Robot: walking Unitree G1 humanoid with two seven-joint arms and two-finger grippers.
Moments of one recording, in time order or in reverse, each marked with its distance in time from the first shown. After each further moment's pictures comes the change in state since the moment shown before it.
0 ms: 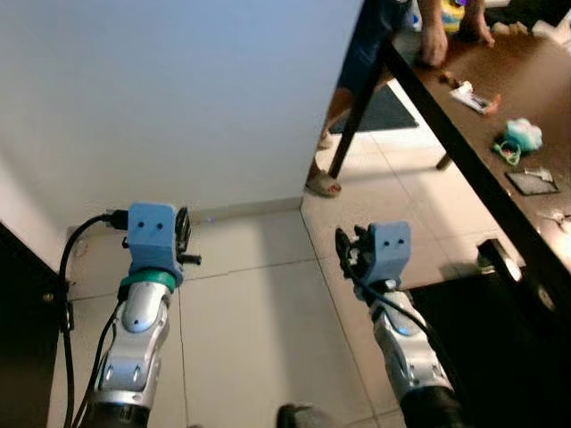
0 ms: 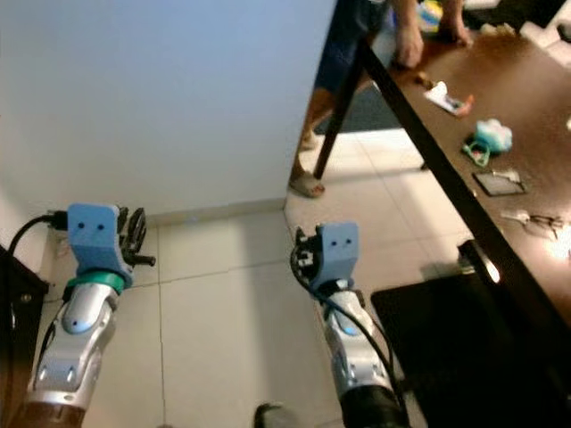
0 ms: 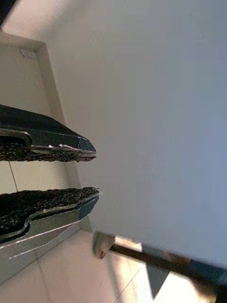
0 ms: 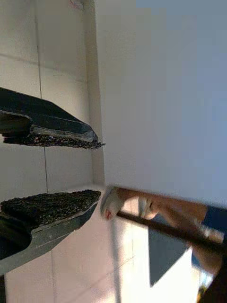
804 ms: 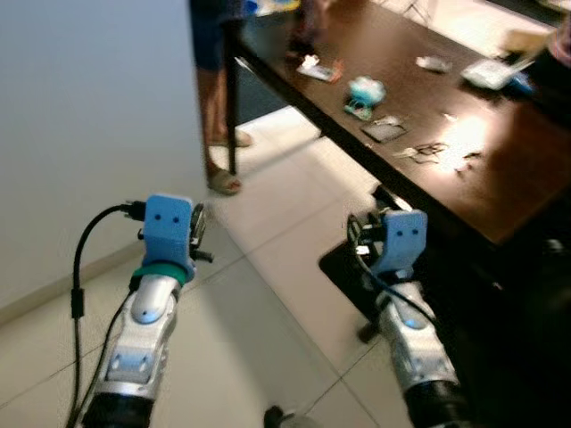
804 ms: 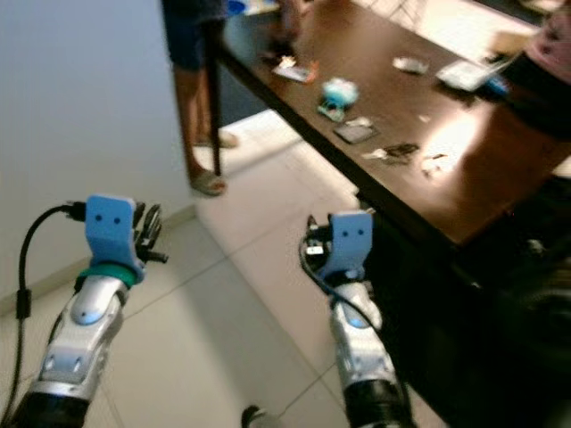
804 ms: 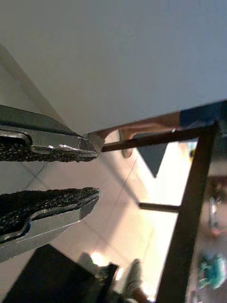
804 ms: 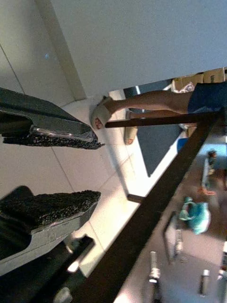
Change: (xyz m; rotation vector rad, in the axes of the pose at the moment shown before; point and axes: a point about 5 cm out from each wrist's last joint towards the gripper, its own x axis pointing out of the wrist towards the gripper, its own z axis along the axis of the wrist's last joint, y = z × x) left arm 0.009 -0.010 0.011 0.023 -0.019 -0.075; right arm 0.007 0.001 0.021 0.001 -0.088 -0.018
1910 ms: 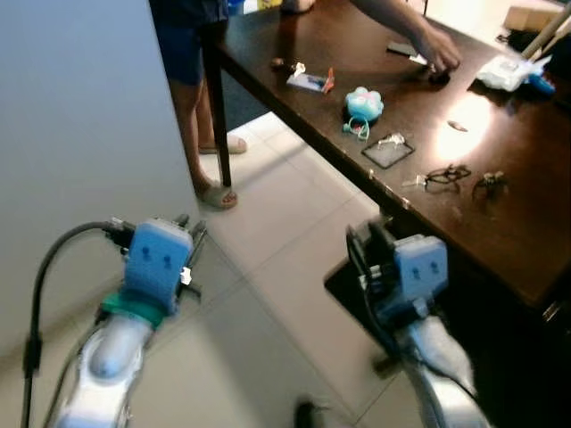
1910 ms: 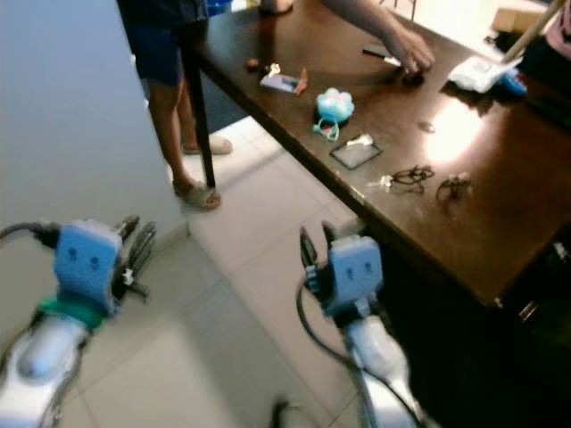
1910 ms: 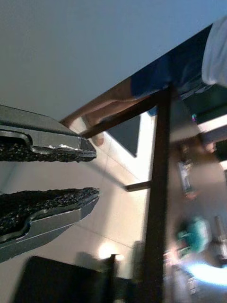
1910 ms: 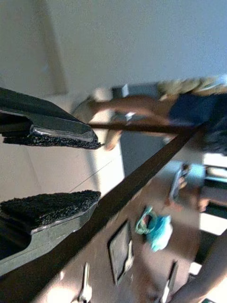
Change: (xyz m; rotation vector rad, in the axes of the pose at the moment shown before) left arm -0.058 -0.001 0.038 0.165 -0.120 -0.221; right arm -0.063 -0.011 0.027 -0.162 -0.072 0.099
